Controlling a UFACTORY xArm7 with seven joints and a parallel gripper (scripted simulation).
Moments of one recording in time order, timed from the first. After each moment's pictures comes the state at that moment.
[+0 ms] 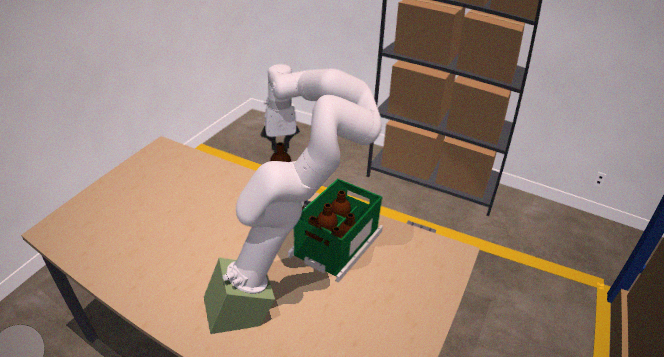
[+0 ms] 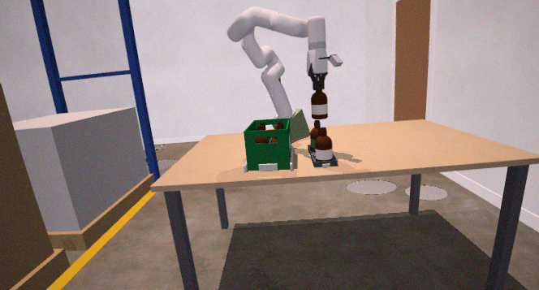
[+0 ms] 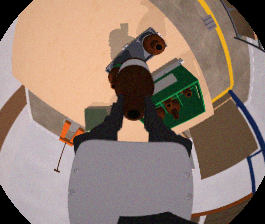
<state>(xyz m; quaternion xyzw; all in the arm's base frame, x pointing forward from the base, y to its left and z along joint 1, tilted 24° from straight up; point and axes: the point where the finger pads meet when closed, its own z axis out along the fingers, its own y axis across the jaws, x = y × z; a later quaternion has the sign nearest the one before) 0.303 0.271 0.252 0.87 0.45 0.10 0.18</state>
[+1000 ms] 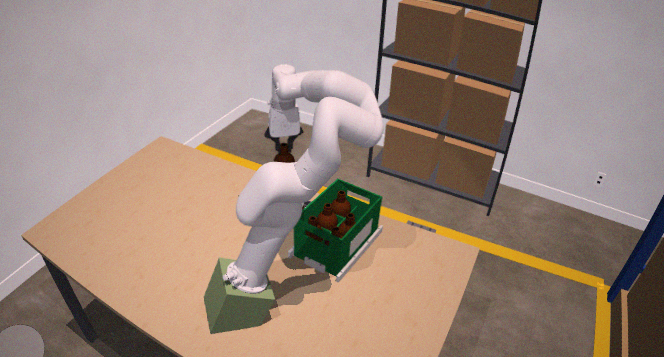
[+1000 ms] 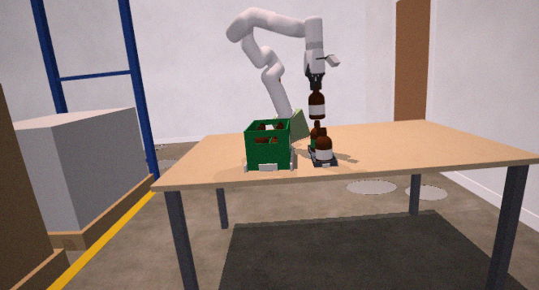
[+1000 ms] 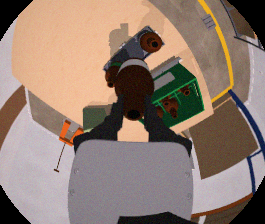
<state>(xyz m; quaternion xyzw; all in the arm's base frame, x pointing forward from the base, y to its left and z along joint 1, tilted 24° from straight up) 0.308 0.260 0.256 0.87 0.45 0.10 0.18</state>
